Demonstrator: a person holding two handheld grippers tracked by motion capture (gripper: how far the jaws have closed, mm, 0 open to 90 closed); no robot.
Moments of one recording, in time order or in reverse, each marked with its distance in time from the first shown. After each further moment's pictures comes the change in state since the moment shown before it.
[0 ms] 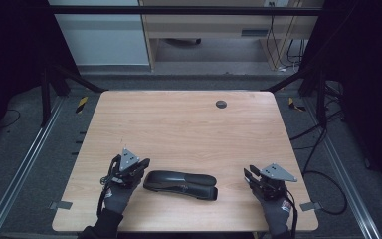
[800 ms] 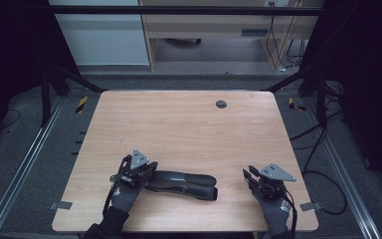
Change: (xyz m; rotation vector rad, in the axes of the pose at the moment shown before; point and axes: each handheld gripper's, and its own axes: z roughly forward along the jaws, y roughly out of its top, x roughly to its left) left arm -0.009 0.000 0.019 0.065 -0.056 0.024; right arm 0.001 -0.001 0.002 0.013 0.006 -0.002
